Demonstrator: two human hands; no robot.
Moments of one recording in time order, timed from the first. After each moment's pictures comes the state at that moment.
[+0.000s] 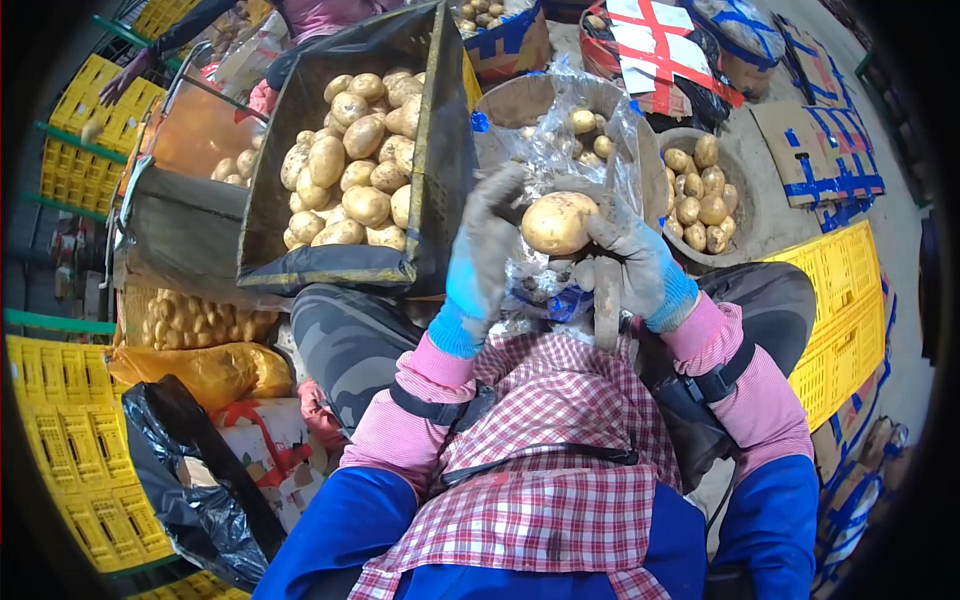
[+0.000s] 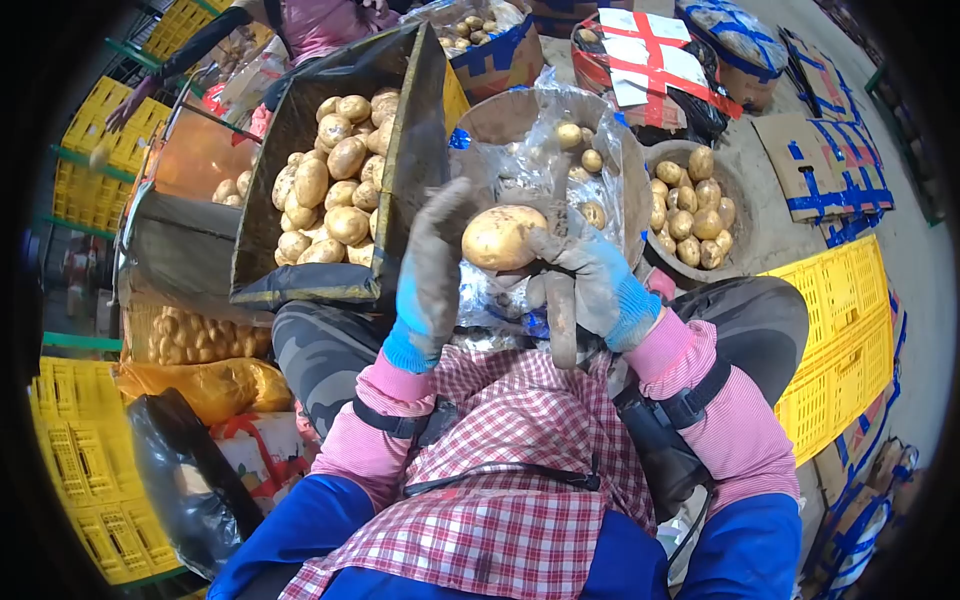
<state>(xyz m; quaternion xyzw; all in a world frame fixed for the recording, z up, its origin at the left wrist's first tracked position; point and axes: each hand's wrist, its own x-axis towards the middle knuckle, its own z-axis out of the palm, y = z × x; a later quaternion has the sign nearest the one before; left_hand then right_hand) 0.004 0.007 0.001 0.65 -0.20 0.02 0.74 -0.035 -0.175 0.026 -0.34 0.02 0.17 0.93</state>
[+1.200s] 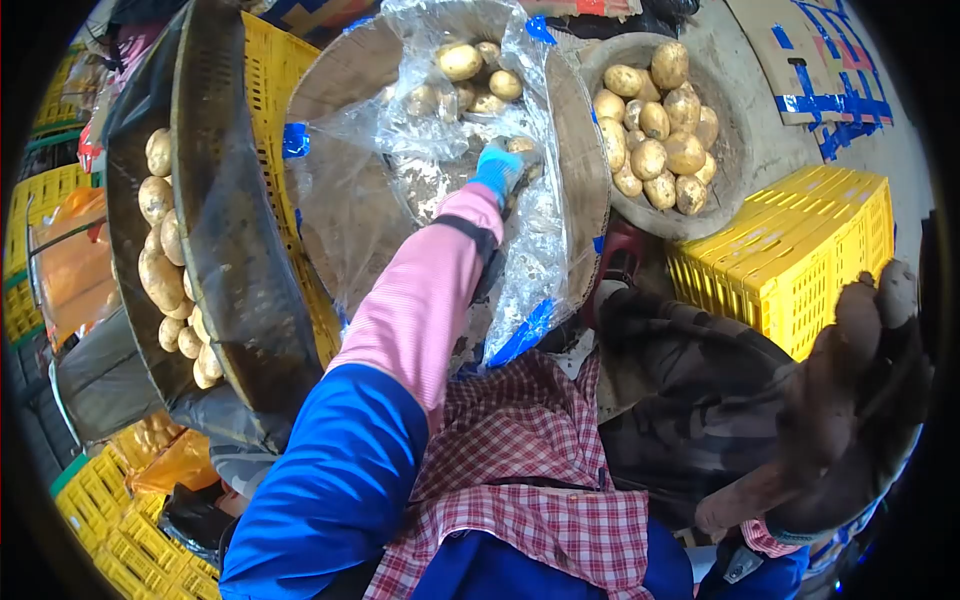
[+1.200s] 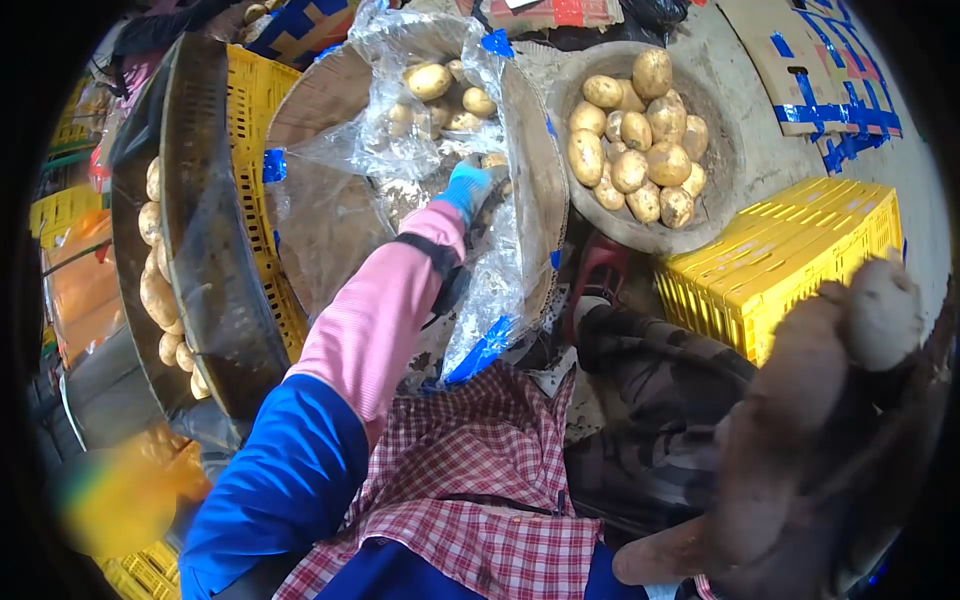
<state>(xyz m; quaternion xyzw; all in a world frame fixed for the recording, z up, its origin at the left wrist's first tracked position) 0.187 -0.178 -0.345 0.73 0.02 -0.32 0.60 -0.083 -0.367 0.058 -0.74 0.20 -0.16 0.63</state>
